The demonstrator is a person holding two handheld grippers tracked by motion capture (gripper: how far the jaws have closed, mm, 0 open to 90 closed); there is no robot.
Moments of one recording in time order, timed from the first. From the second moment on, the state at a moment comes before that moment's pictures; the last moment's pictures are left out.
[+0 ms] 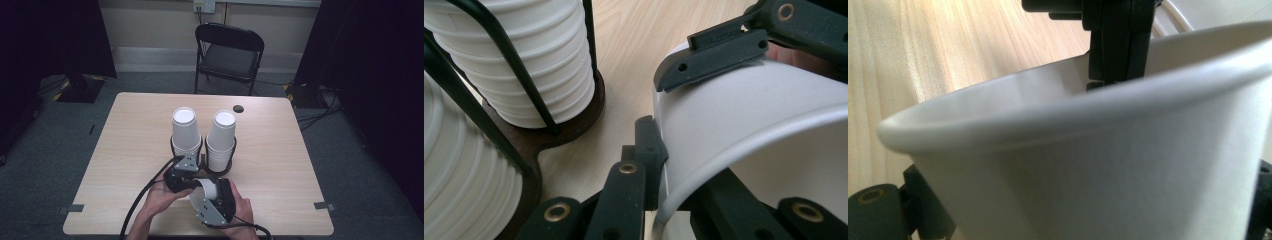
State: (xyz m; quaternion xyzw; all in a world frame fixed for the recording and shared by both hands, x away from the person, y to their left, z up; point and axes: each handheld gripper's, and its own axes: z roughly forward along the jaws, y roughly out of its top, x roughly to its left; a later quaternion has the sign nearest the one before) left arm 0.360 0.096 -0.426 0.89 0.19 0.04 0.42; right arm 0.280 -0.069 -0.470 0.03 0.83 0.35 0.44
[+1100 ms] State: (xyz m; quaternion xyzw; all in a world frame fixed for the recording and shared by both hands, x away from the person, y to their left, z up) left arm 0.357 0.103 -0.433 0.85 0.21 0.04 0.47; right arm 0.284 -0.067 -0.472 0.06 0.82 0.38 0.43
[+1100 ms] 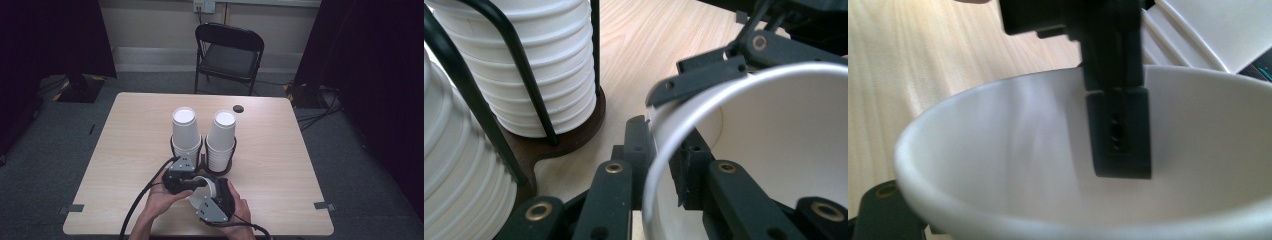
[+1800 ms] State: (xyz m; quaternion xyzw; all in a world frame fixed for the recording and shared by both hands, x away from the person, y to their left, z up) left arm 0.347 0.127 -0.442 0.80 0.25 0.08 0.54; right arm 0.292 -0.086 -0.474 0.13 0.81 0.43 0.38
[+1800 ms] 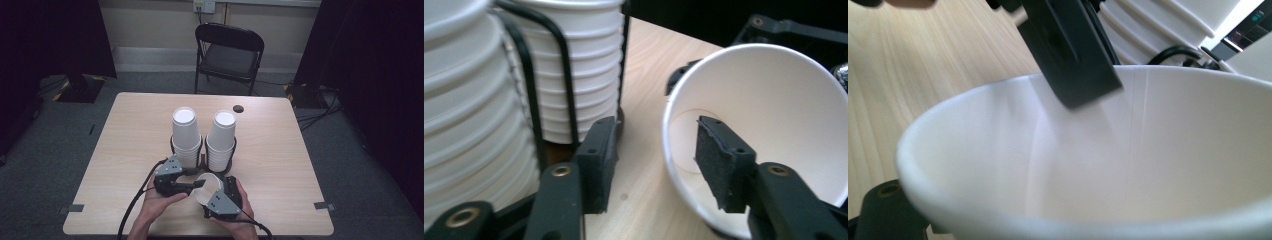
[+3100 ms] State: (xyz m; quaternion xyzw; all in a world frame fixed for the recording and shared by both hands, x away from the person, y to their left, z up) left arm 0.324 0.171 -0.491 0.73 0.34 0.19 0.56; right arm 0.319 -0.154 -0.466 0.31 0.73 0.51 0.33
